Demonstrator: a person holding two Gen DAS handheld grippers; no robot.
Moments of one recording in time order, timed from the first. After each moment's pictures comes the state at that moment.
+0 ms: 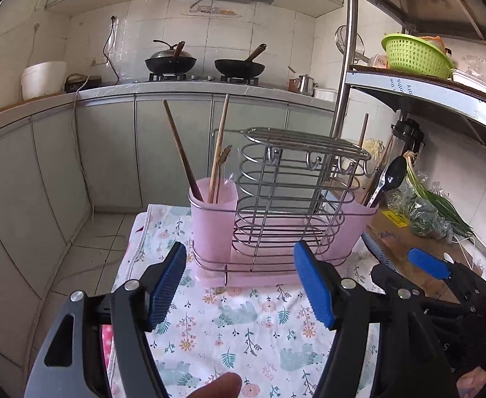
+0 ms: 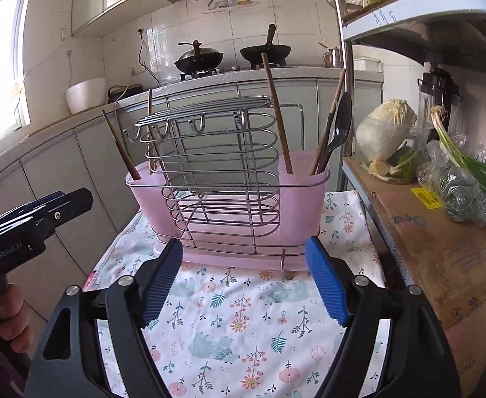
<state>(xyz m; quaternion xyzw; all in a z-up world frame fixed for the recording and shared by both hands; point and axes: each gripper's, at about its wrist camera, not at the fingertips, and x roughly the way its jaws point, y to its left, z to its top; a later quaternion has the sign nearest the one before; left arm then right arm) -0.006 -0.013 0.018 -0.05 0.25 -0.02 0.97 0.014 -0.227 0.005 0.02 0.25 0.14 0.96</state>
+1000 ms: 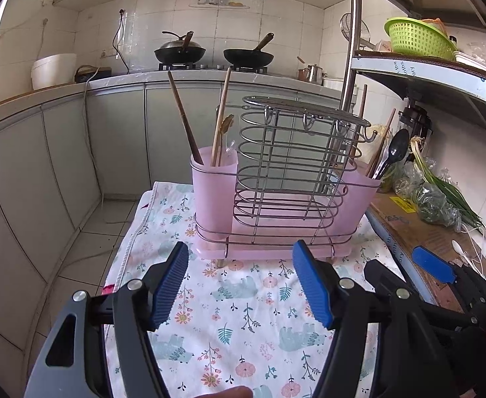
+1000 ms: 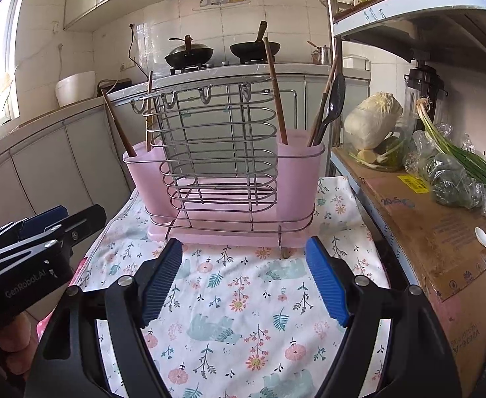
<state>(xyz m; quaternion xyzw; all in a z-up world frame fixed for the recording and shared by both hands) -0.023 -0.031 -0.007 -0.04 0.26 0.00 0.96 -0.005 -0.218 -0.016 0.02 0.26 0.11 0.96</state>
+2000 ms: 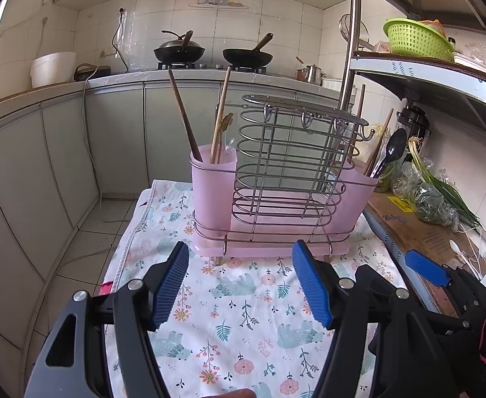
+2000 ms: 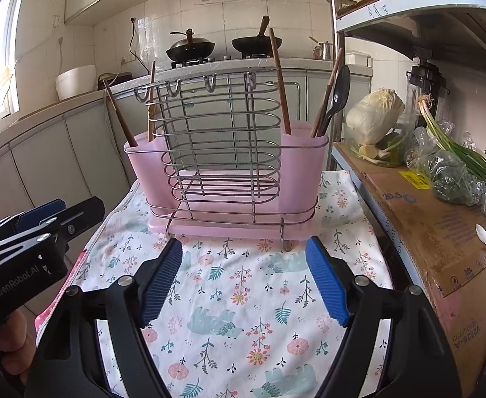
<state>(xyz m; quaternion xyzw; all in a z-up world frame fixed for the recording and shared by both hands) -0.026 -0.032 -0.007 -0.05 0.26 0.00 0.96 -0.006 -0.215 -0.021 0.01 0.27 0.11 0.96</state>
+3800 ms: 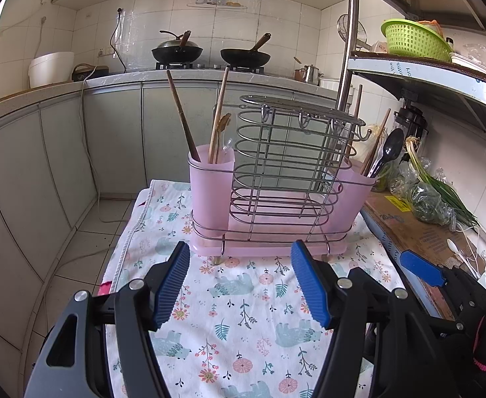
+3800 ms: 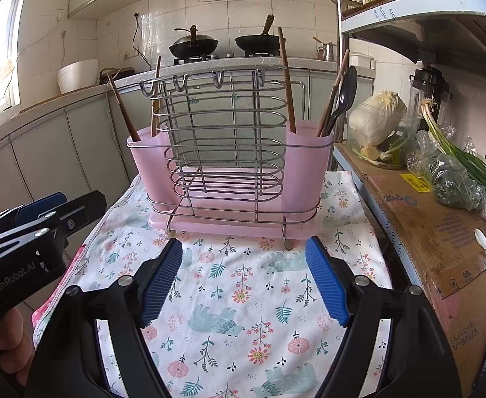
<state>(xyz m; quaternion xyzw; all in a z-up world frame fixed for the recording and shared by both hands) -0.030 -0.032 -0.006 -0.05 0.26 -0.01 0.96 -0.006 -0.212 -0.020 0.00 0.27 0.11 0.96</state>
